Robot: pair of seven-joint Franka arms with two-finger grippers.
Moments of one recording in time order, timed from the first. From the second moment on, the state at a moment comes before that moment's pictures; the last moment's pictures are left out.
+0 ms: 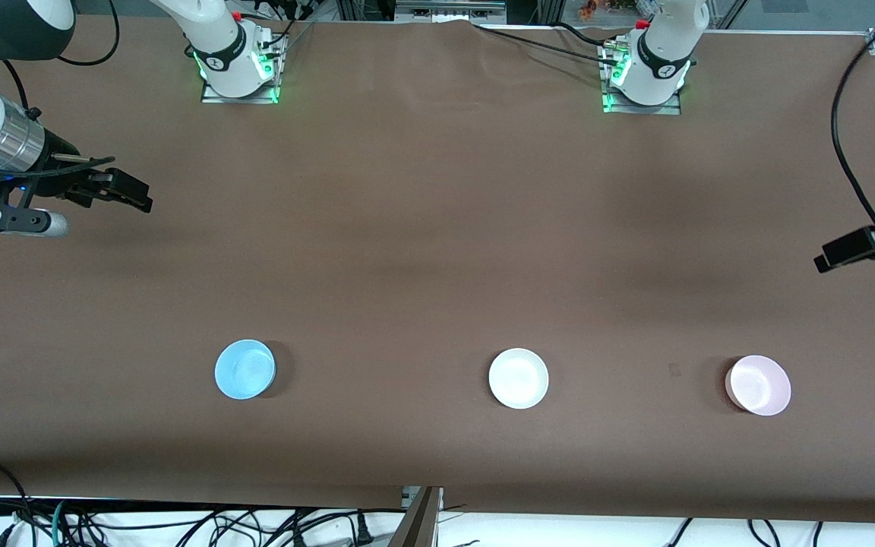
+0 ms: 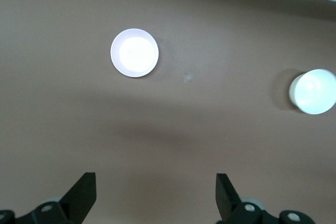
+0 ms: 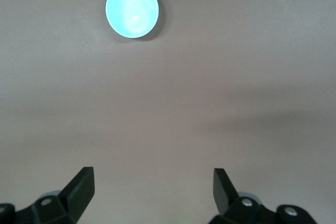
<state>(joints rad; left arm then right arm) 0.42 0.44 -0.46 -1.14 0.14 1.49 -0.18 0.21 0.07 -0.12 -1.62 0.06 1.62 0.18</state>
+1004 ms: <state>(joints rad) 0.48 0.98 -0.32 -1.15 0.26 2.09 -0.05 0.21 0.07 -0.12 -1.62 0.06 1.63 0.18</state>
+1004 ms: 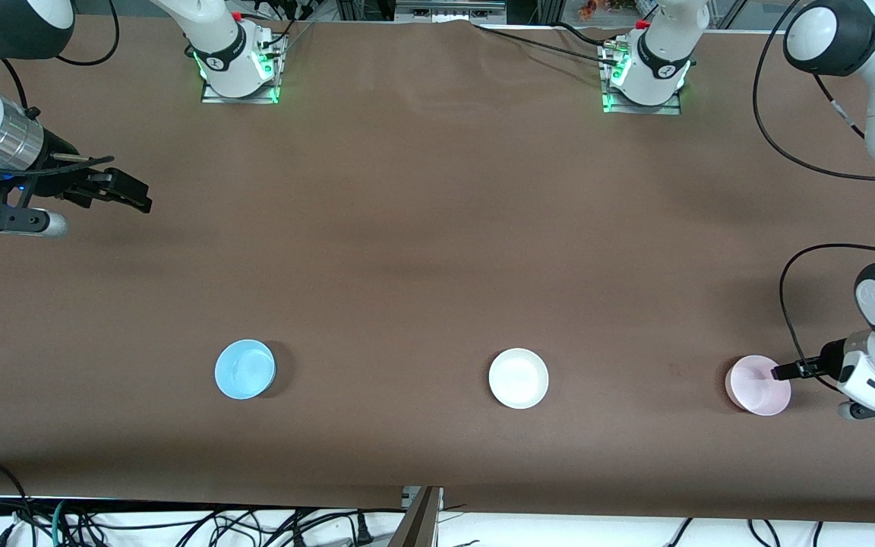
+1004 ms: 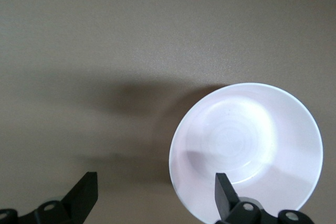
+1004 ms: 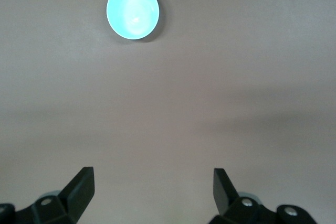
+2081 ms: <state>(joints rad) 0.44 0.99 -0.31 -1.14 0.26 2.08 -0.06 0.21 0.07 -0.12 -1.62 0.06 1.63 0.18</state>
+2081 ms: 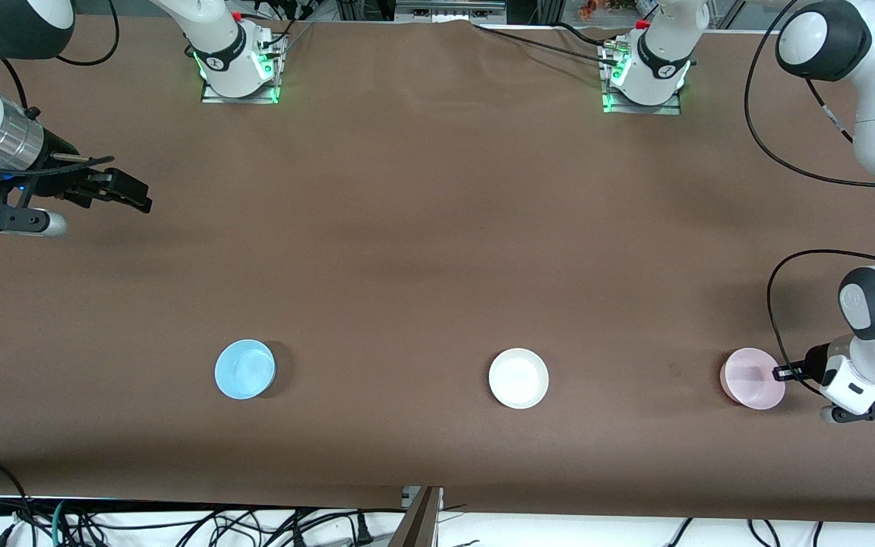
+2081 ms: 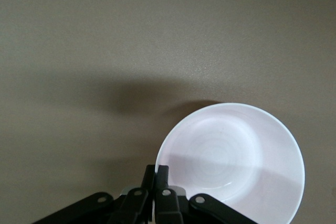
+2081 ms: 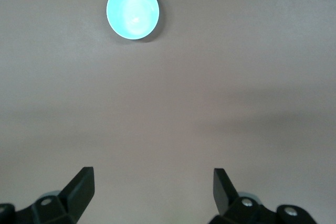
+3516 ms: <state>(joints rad) -0.12 0.89 -0.33 -1.02 0.19 1.96 -1.04 0.22 0.11 -0.10 -1.59 0.06 1.82 0.18</state>
